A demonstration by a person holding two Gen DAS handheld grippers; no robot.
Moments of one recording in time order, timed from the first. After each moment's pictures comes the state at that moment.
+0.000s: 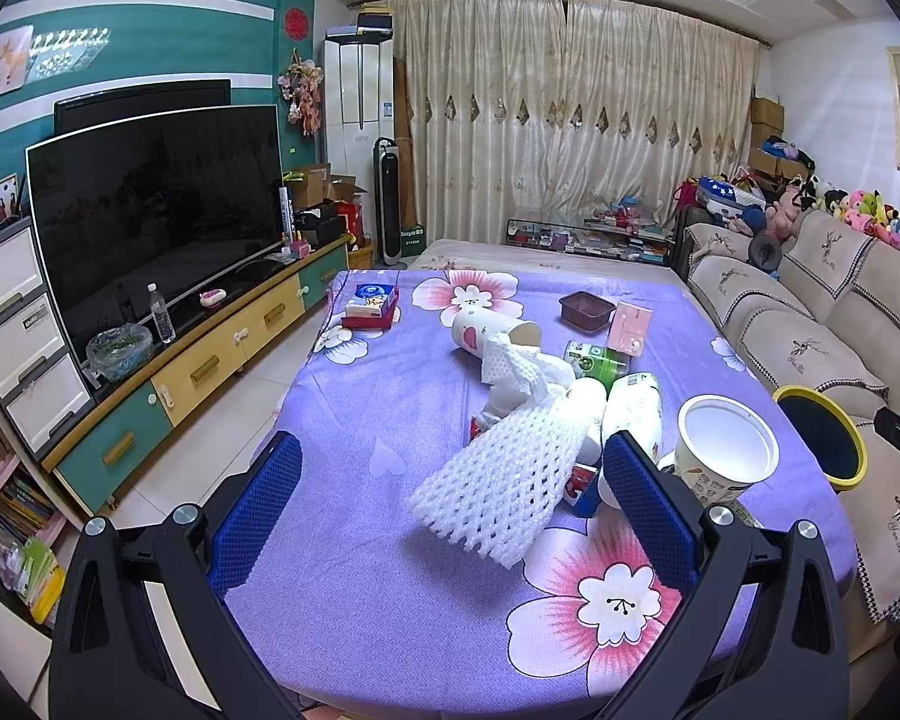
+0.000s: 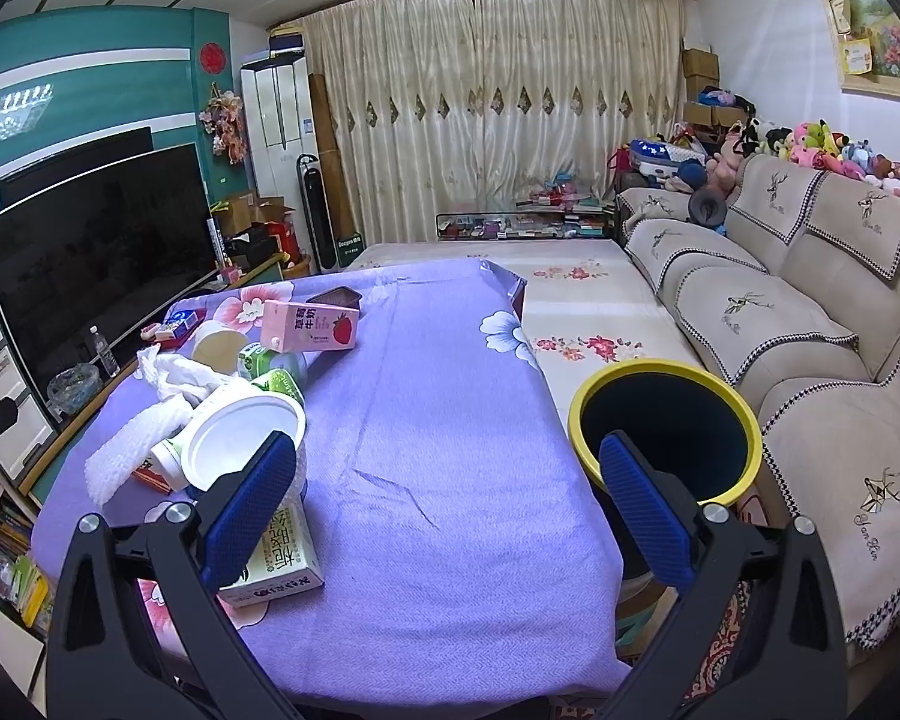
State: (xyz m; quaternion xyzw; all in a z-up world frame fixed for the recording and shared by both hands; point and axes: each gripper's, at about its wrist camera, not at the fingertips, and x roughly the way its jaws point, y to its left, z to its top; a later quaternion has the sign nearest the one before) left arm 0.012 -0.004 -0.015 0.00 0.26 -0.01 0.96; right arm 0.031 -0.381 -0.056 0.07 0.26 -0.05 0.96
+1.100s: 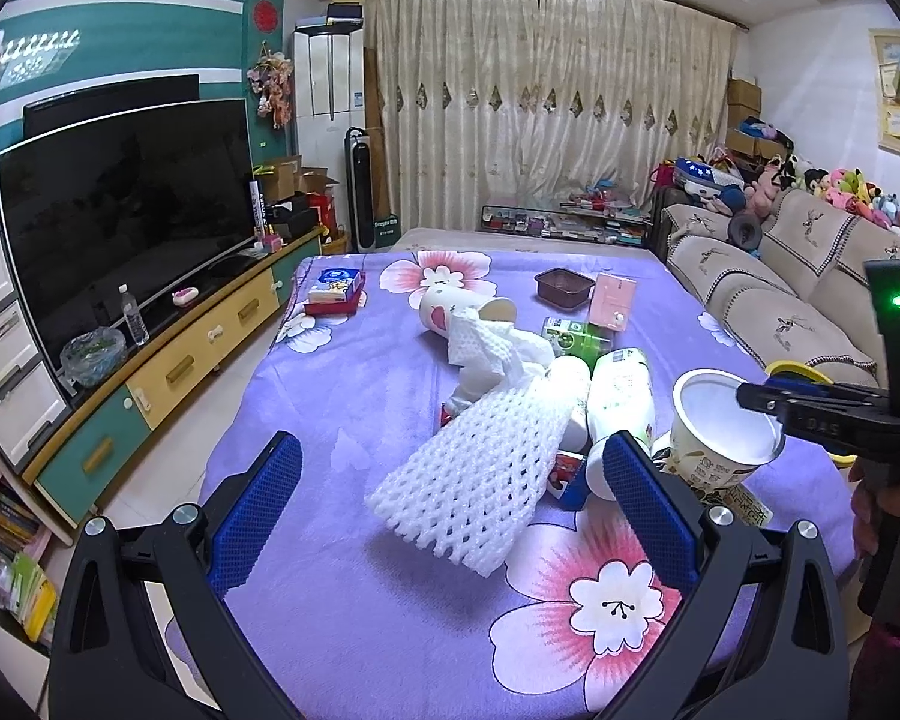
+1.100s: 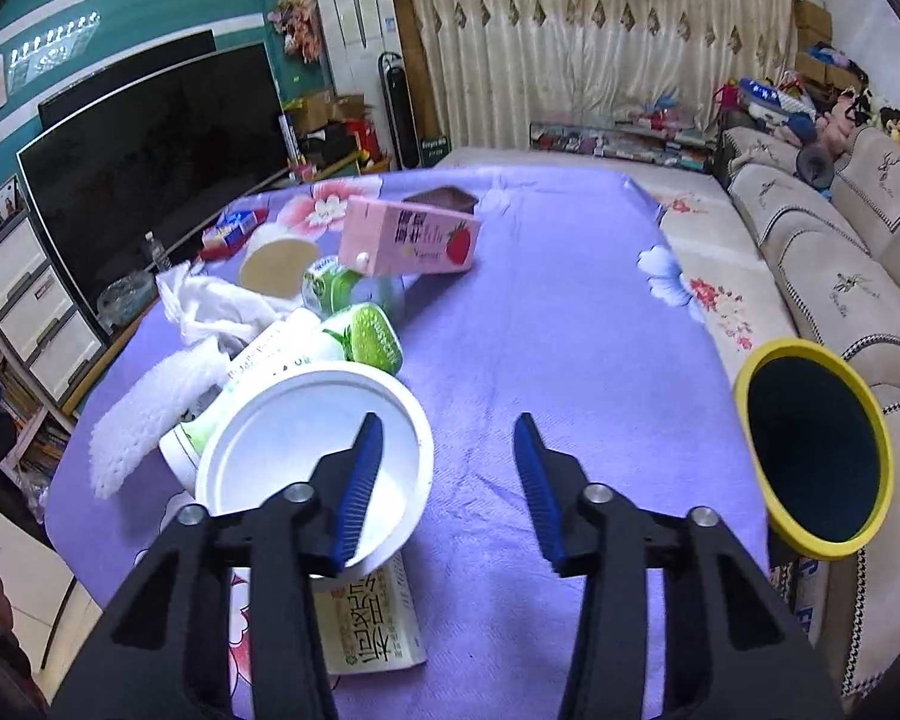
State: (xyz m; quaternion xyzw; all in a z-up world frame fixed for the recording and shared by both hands) left arm 0.037 -0.016 -0.039 0.02 0.28 -0.04 0.96; right arm 0.148 -0.320 -0.101 0.05 0.39 0.07 0.92
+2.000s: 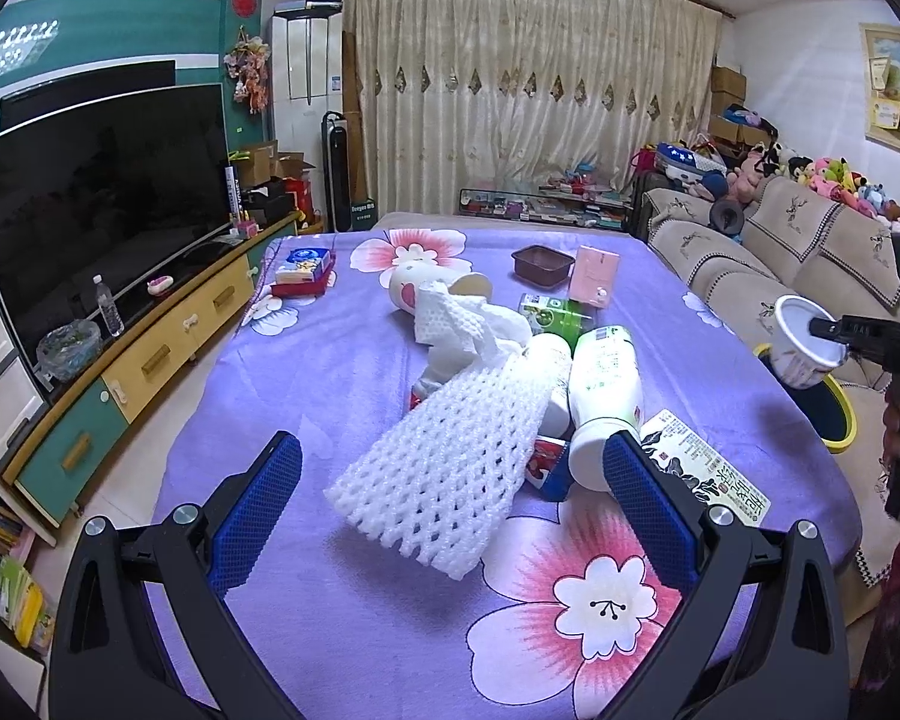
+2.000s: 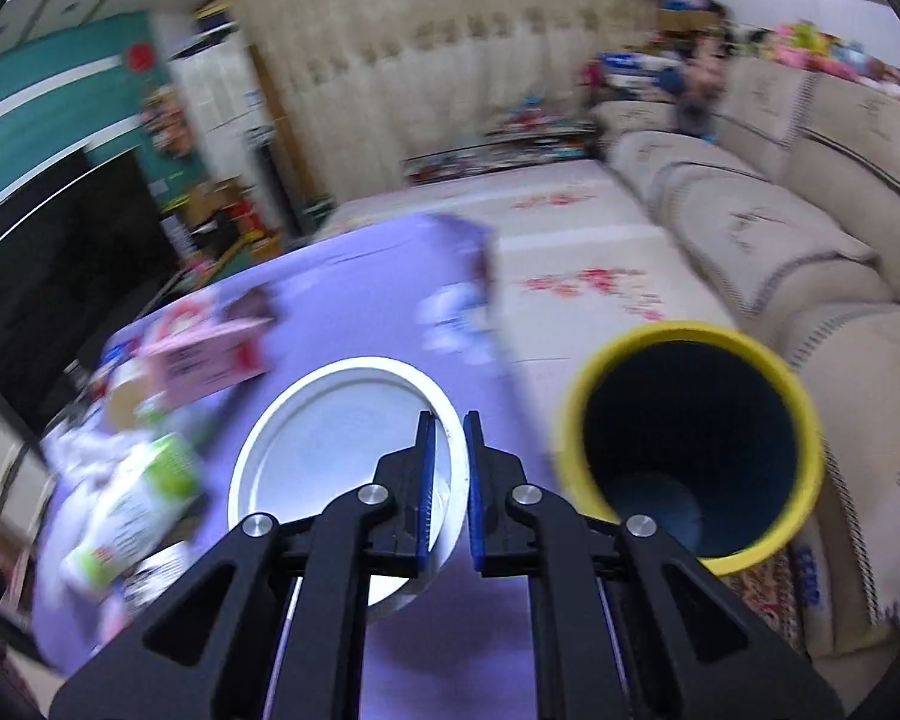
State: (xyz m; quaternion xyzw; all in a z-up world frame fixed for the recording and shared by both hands) left arm 0.061 -0.029 -0.062 0.01 0.30 -0.07 0.95; right arm 0.152 -0.475 -0.090 0.15 0.34 -0.09 0.92
